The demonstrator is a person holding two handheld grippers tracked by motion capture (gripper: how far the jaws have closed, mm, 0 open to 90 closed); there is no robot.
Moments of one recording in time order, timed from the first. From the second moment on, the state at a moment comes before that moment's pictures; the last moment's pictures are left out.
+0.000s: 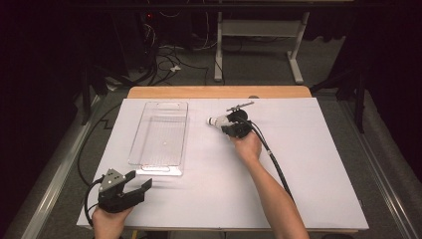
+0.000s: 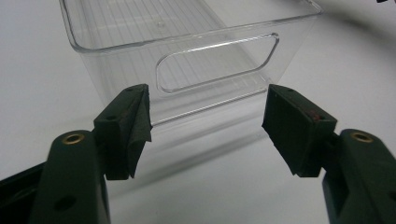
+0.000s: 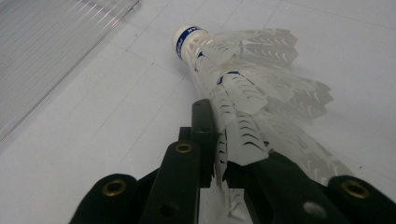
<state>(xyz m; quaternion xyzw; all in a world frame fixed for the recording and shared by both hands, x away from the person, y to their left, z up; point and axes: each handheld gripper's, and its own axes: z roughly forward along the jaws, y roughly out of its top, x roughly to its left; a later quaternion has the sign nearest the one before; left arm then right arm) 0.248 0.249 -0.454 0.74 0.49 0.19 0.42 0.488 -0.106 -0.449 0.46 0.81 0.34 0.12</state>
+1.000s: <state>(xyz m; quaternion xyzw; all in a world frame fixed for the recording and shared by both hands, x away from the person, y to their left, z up) 0.250 0.252 -0.454 0.74 0.49 0.19 0.42 0.474 -0.117 -0.440 0.44 0.83 0.33 0.12</state>
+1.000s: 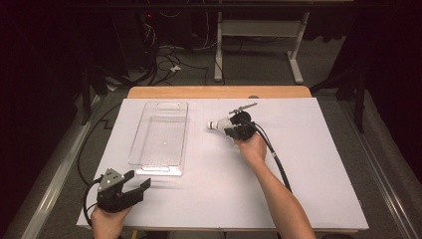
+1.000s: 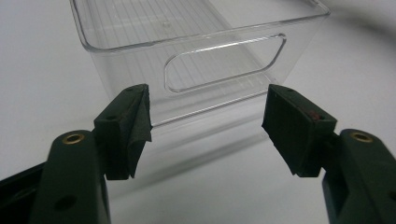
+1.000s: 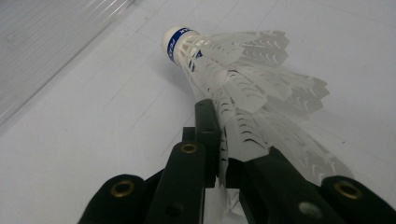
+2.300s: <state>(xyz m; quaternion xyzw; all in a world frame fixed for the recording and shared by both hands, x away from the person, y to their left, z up) 0.254 0.258 -0.455 0.74 0.50 0.20 0.41 0.455 -0.119 -0.415 0.41 0.84 0.34 0.10</state>
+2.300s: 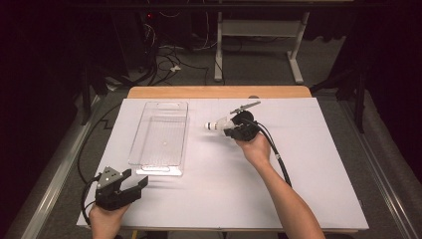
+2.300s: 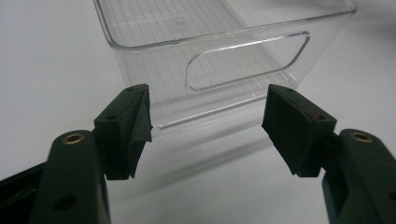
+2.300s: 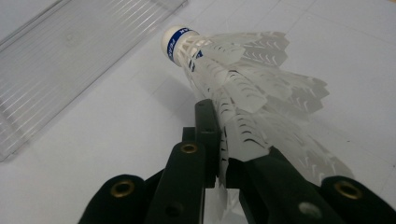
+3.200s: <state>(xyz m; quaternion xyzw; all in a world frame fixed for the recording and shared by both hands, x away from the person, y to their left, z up) 0.254 0.257 -0.456 0.74 0.50 0.20 0.41 0.445 -0.119 -0.400 0.38 0.85 0.36 0.09</state>
